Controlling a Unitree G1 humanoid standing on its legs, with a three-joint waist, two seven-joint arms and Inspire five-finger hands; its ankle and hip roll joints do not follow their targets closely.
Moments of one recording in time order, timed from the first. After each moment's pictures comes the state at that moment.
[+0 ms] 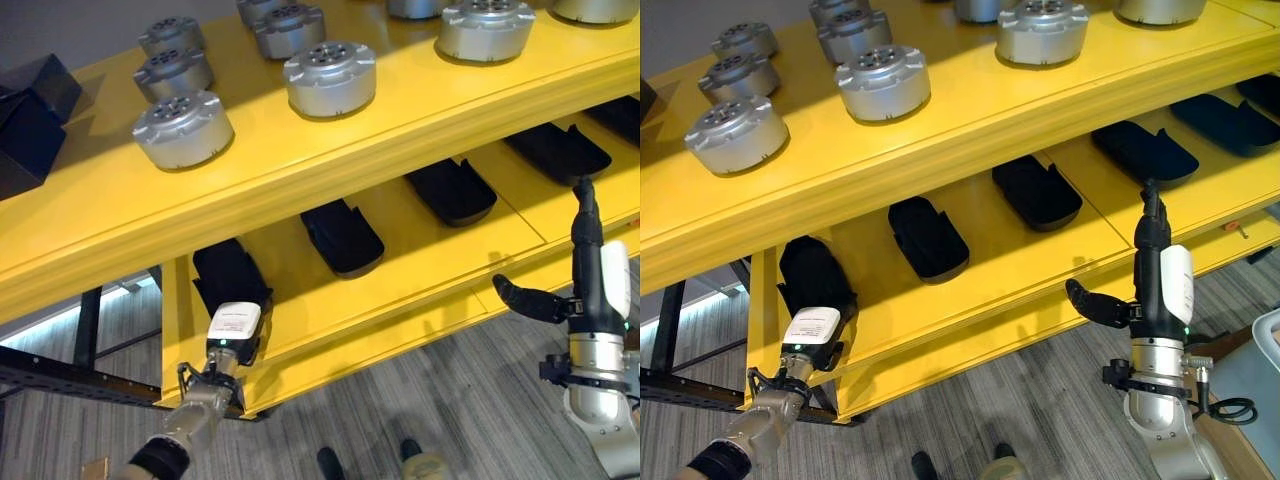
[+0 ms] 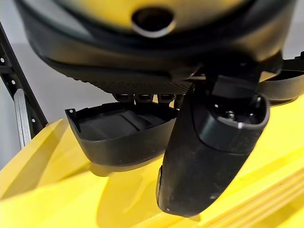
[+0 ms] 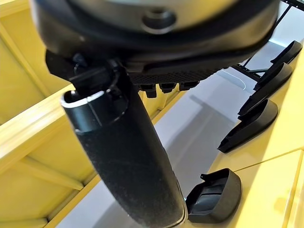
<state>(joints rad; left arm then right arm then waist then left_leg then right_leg) -0.15 0.61 -0.50 0.44 0.79 0.15 0.35 0.19 -0.68 -0.07 -0.10 -0.19 -0.32 -0.52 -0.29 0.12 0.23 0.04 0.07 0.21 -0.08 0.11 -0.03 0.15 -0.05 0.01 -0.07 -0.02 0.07</state>
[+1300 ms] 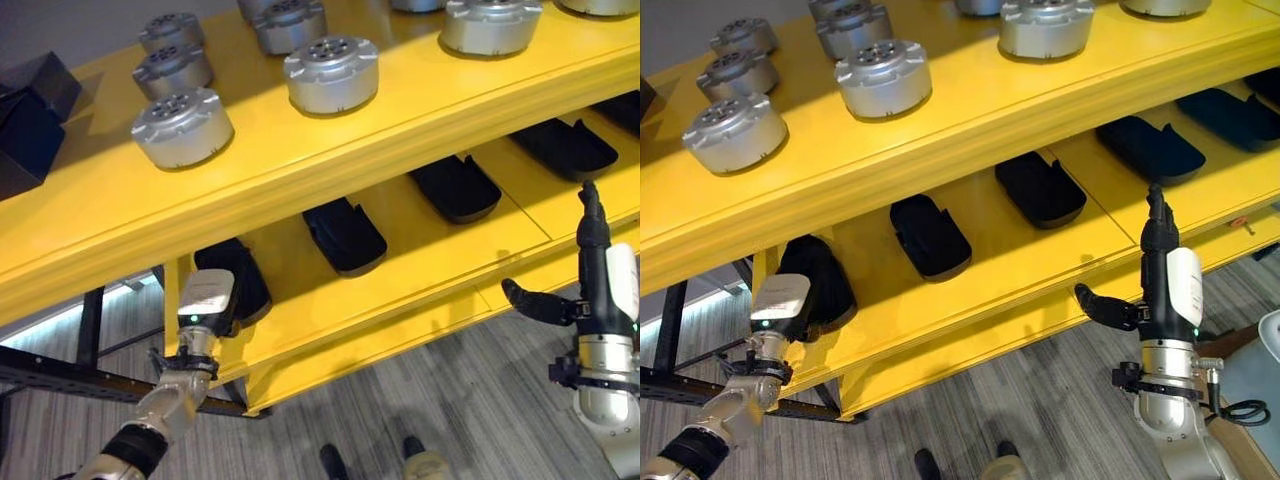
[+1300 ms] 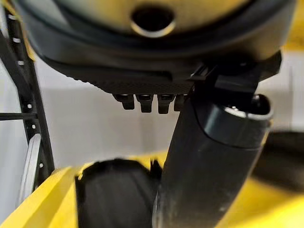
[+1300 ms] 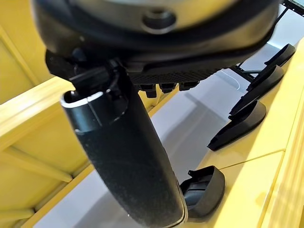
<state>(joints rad) -0.17 0.69 -0.35 0.32 0.61 0.06 0.52 0.20 -0.70 -0.10 -0.07 -0.20 -0.32 -0.51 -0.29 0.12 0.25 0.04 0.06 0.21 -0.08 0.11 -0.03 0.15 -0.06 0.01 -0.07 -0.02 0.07</state>
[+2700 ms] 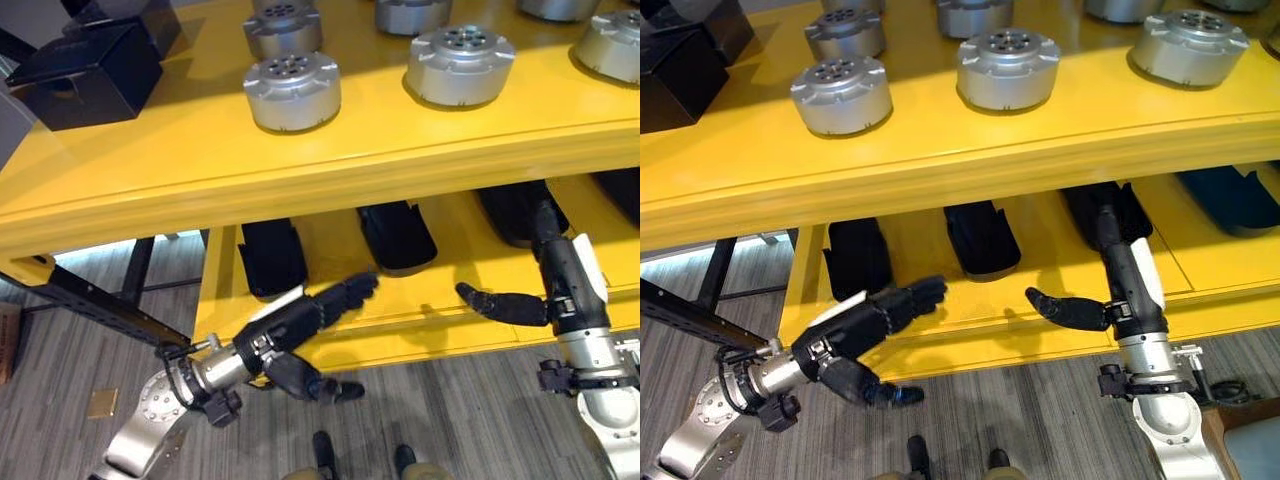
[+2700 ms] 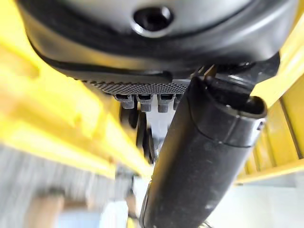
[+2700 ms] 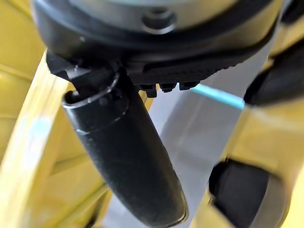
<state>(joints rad) 0.11 0.73 -0.24 -0.30 -0.70 -0.14 -0.69 0.20 -0.68 -0.10 -0.24 0.25 -0.38 0.00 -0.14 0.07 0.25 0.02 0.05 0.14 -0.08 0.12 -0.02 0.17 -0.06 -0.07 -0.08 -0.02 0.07</state>
